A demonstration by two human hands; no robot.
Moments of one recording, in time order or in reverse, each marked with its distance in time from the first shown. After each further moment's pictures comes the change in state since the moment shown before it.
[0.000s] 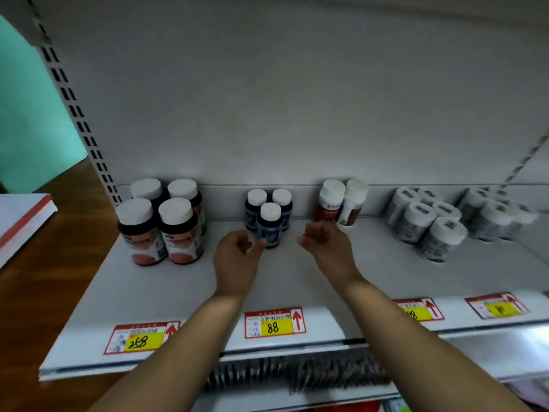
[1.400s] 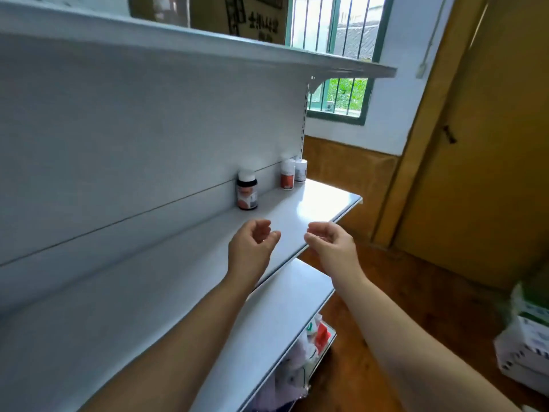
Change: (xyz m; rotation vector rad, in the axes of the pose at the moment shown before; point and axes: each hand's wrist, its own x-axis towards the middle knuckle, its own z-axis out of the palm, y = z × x) left_hand -0.390 0.407 0.760 -0.376 -0.876 0.263; right_hand 0.018 0.243 -0.874 0.142 0.732 0.102
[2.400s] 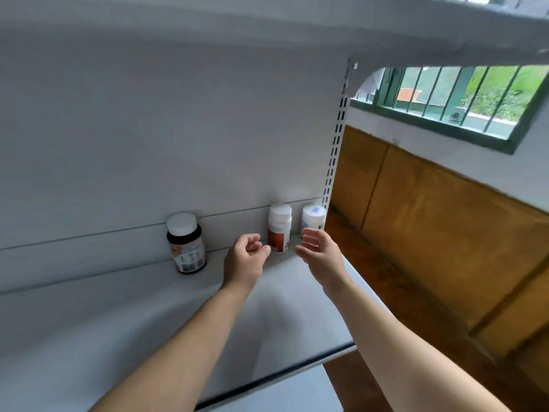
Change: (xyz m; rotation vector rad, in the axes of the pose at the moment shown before) left_hand 0.305 -0.081 0.229 0.121 0.485 -0.281; right_hand 0.440 0.111 -0.030 -0.070 -0.551 0.066
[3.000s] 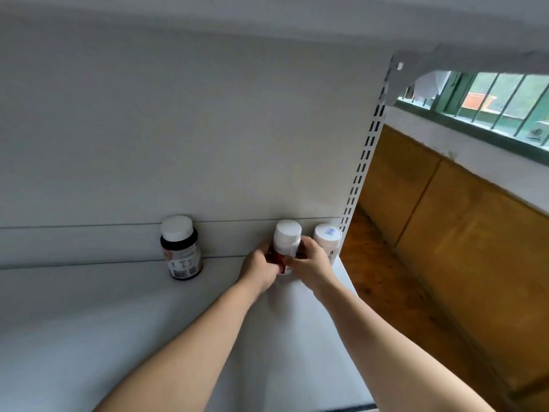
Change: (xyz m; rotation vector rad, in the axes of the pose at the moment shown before) left_hand 0.066 -0.019 0.051 0.102 -0.034 -0.101; right_hand 0.085 0.015 0.018 -0.054 -0.310 -0.017
